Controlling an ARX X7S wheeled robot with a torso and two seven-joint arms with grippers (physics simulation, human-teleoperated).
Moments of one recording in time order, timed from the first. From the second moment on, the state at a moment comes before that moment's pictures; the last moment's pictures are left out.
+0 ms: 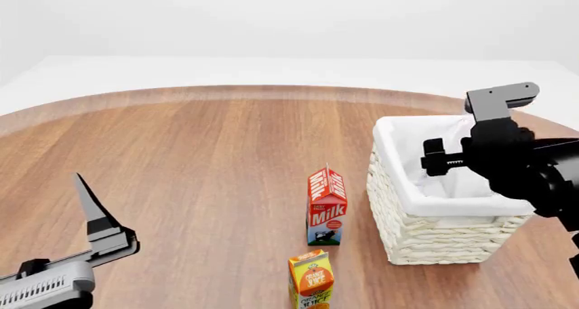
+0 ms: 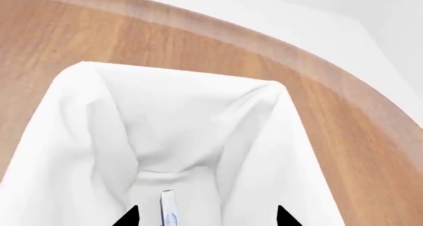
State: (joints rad) left arm 0.18 -0.40 0.03 0.58 -0.06 0.10 -0.63; right arm 1.23 0.66 -0.86 0.57 0.97 0.84 0.27
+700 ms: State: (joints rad) left arm 0.19 -0.41 0.03 0.59 -0.06 0.11 -0.64; right arm 1.17 0.97 -0.66 -0.67 1.57 1.04 0.76
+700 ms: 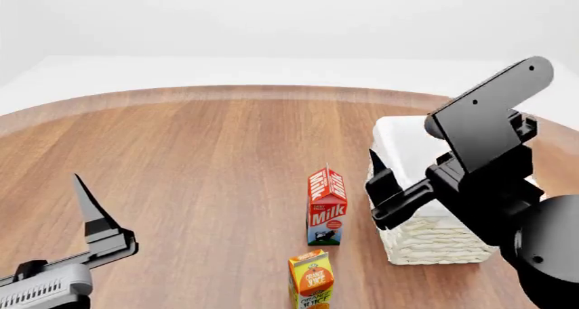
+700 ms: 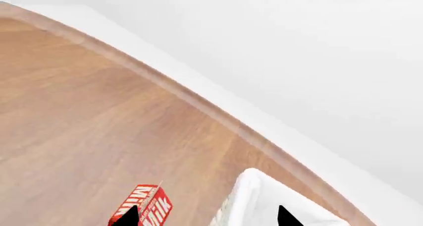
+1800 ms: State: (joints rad) left arm 0.19 -0.42 0.04 0.59 -0.06 0.11 -0.65; right arm 0.60 0.61 -0.99 -0.87 1.43 0.98 1.02
